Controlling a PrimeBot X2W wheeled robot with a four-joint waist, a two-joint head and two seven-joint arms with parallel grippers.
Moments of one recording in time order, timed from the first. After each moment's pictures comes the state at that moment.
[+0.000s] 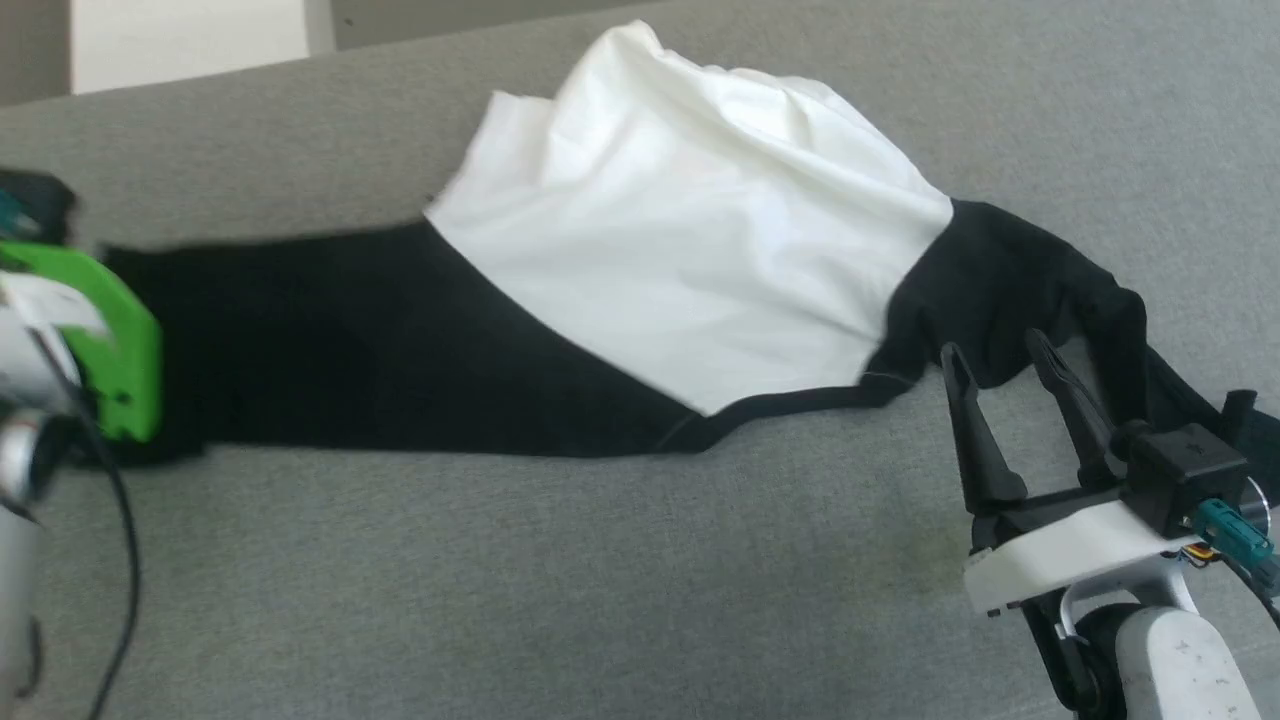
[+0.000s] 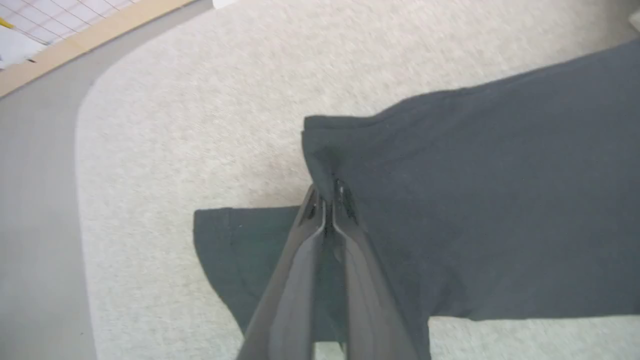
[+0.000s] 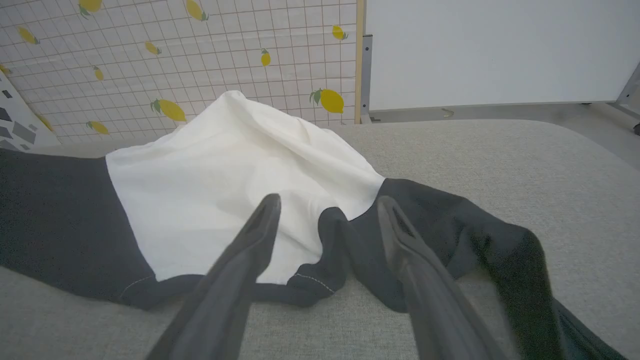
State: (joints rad) left arm -0.52 0.59 -0.10 0.18 -0.38 -0.08 0.77; right arm -0.08 -0.05 0.03 -0.09 0.14 0.13 -0.04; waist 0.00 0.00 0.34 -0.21
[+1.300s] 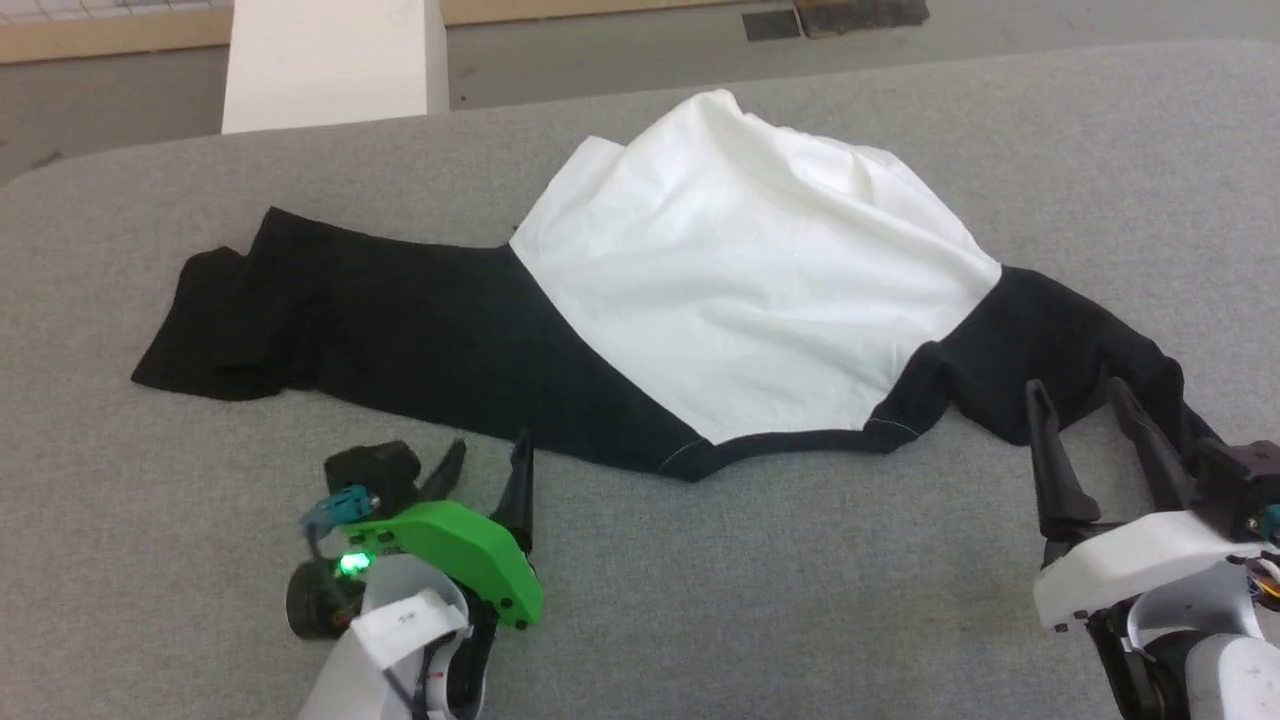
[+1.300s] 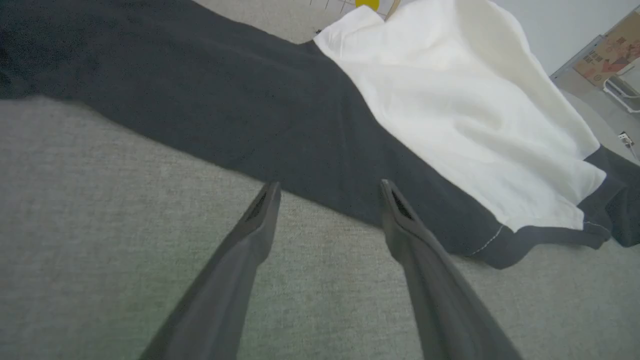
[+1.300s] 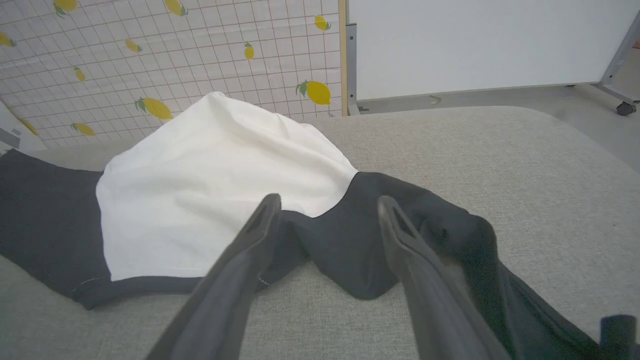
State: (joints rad) left arm -0.18 0.08 -0.23 0.19 -0.46 0.07 0.07; right arm -0.04 -0.05 -0.11 -0.07 0.15 0.13 0.07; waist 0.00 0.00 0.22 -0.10
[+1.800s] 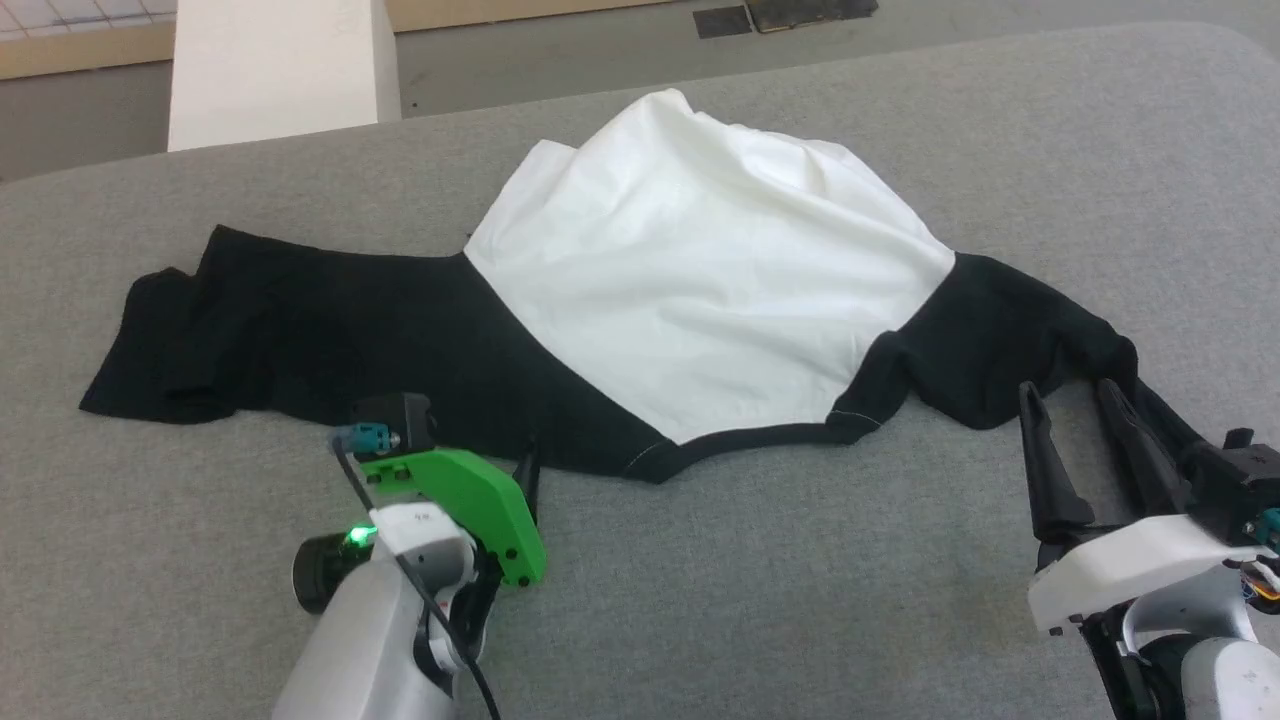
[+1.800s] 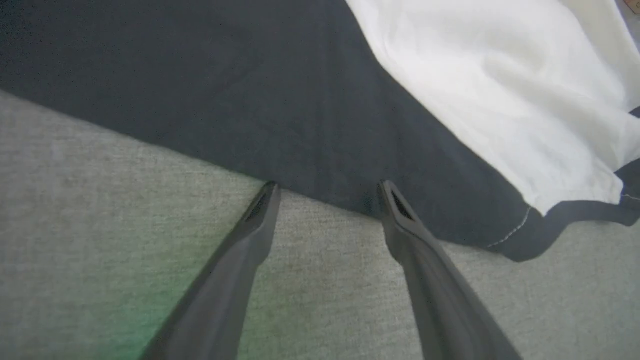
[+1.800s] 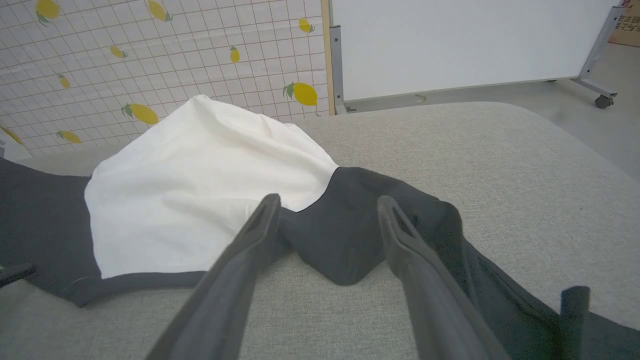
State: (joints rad) left arm -0.29 0.08 -0.24 0.30 -0.49 0.15 0.32; right arm -0.03 -0.05 -0.10 -0.08 0.17 0.13 0.07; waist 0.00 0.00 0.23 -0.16
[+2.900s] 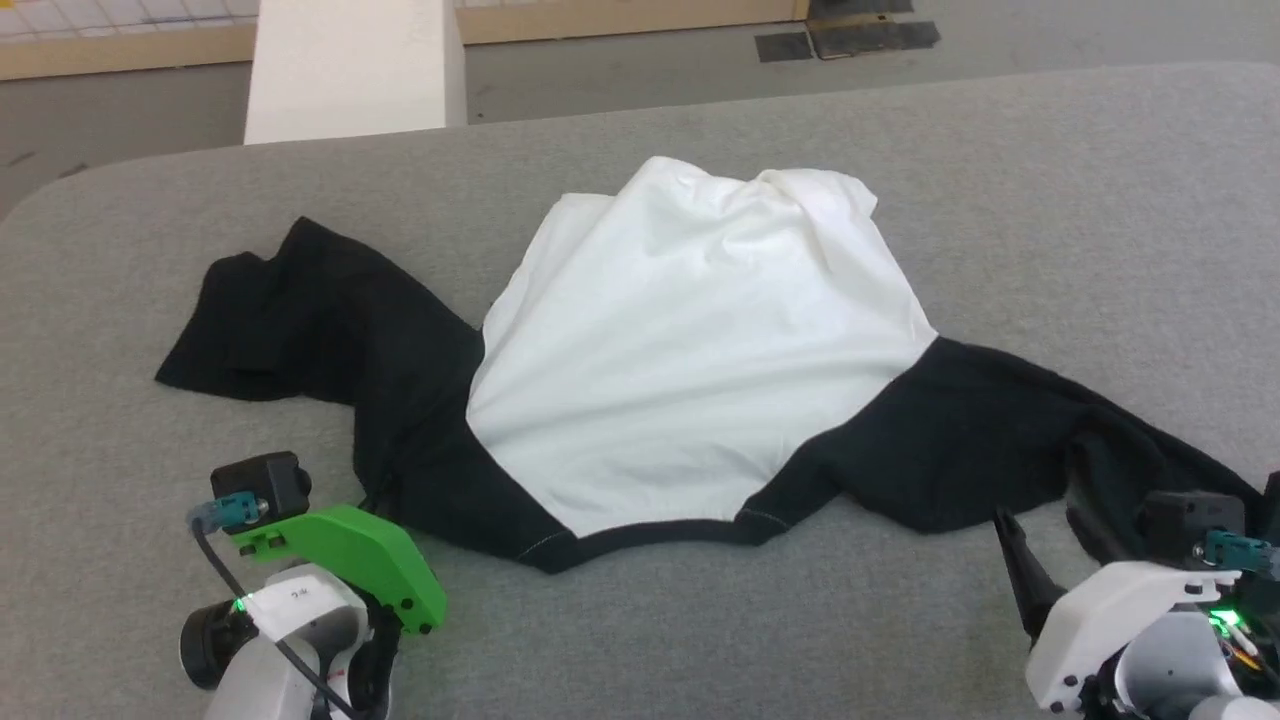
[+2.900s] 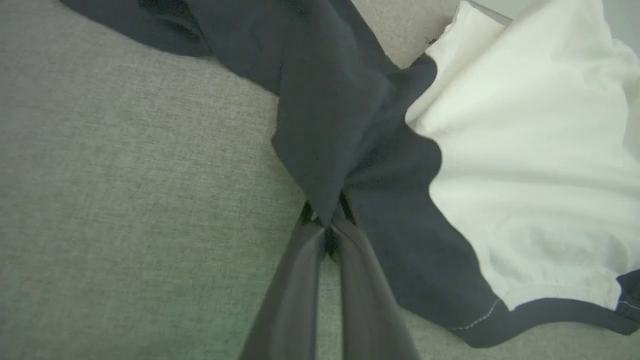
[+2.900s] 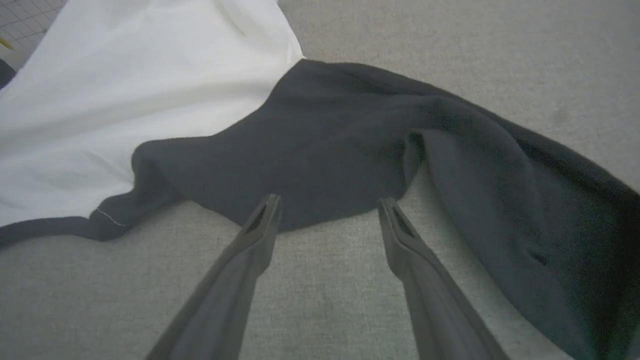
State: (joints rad) left arm -0.12 0.18 -0.14 0.08 -0.53 0.21 0.28; right arm 0.05 -0.05 -0.11 -0.06 0.20 0.13 0.37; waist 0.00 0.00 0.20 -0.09
